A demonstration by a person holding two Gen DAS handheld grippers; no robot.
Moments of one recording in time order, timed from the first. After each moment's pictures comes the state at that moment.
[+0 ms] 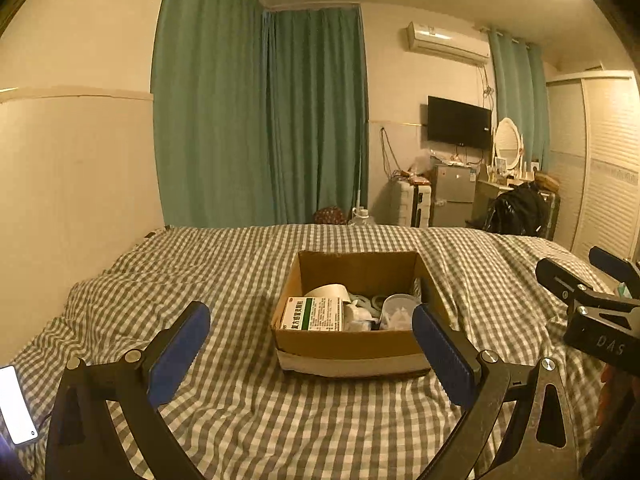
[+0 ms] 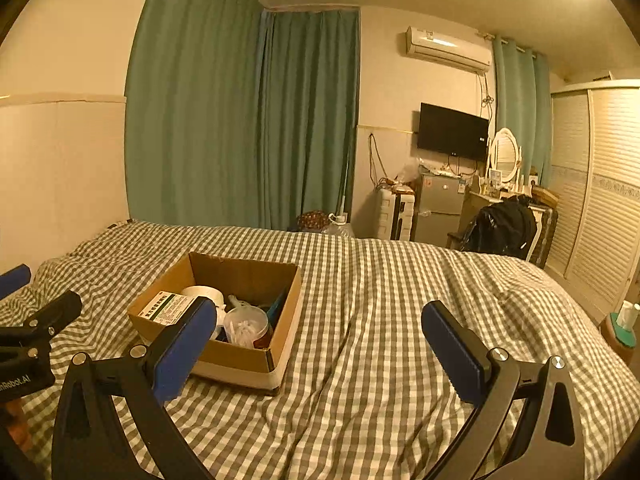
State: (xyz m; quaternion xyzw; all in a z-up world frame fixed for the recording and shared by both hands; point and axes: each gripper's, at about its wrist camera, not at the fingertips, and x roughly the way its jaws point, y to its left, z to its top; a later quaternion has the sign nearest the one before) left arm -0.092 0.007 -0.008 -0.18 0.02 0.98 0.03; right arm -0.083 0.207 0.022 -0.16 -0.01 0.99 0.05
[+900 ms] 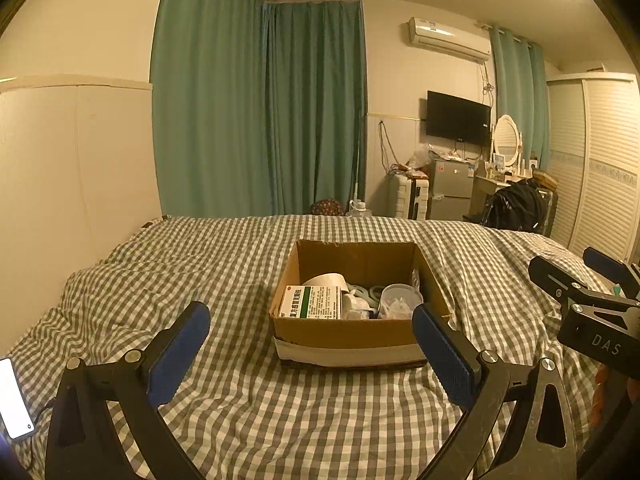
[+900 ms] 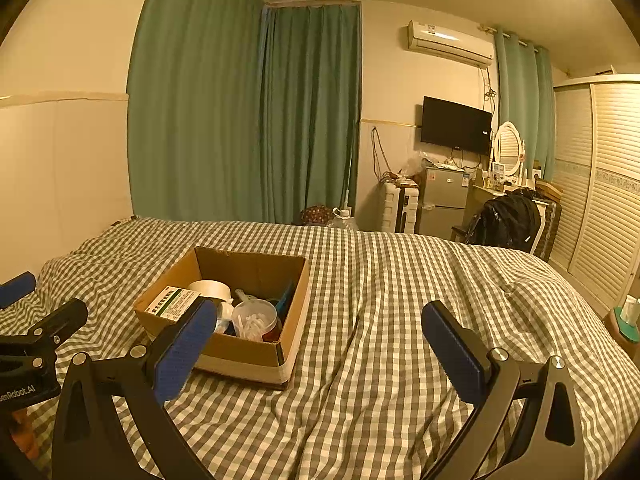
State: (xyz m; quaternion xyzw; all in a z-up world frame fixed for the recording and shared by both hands) left arm -0.091 0.003 -0.013 -0.19 0.01 0.98 0.04; right arm -0.085 0.201 0.014 -0.17 -0.01 0.98 0.05
